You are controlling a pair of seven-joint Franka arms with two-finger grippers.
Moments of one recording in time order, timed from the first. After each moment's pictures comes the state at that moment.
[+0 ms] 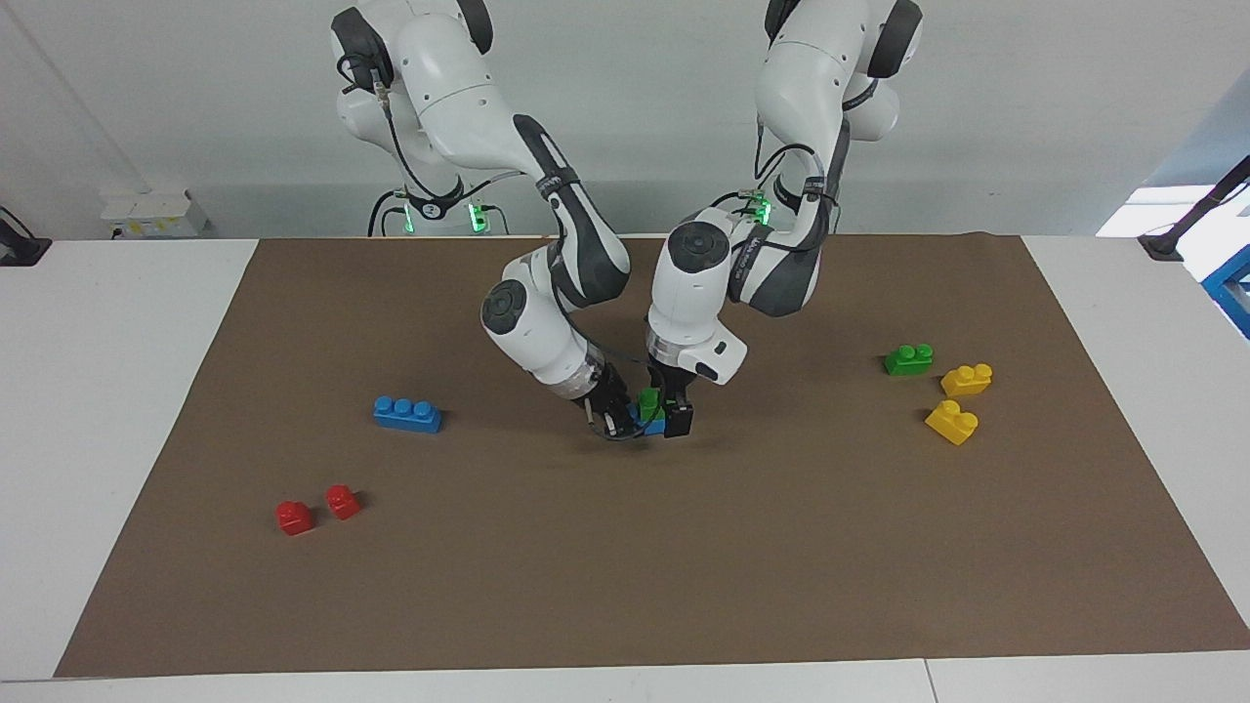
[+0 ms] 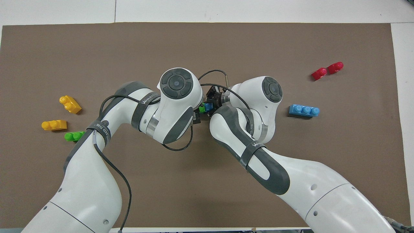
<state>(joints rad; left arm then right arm) -0.53 0.45 -0.10 -1.68 0.03 2.22 -2.30 0.46 0.52 0.06 -1.80 0.68 2.48 1.43</state>
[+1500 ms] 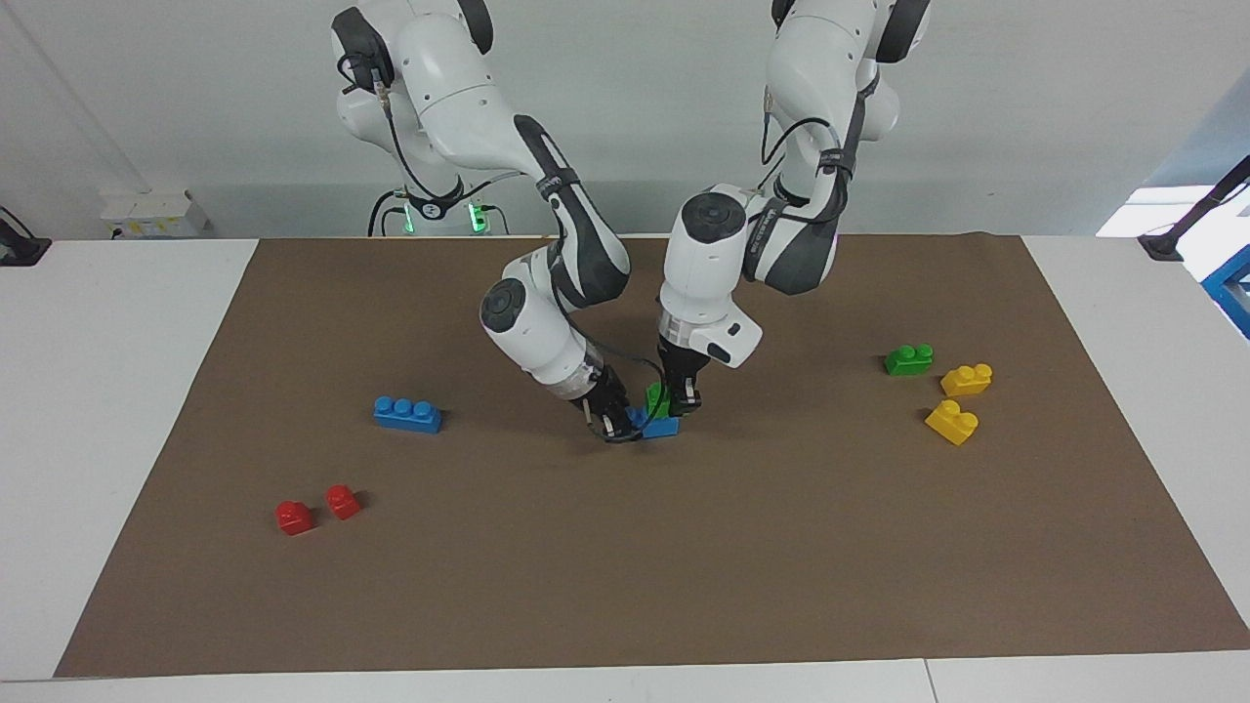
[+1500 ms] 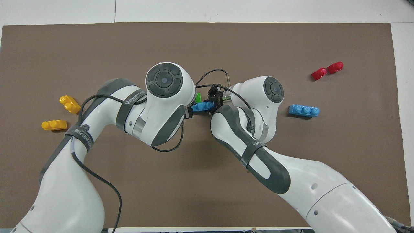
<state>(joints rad) -0.52 0.35 -0.09 -1.68 0.04 2.14 -2.22 0.45 0.52 0.05 -1.80 0.68 2.50 1.43</state>
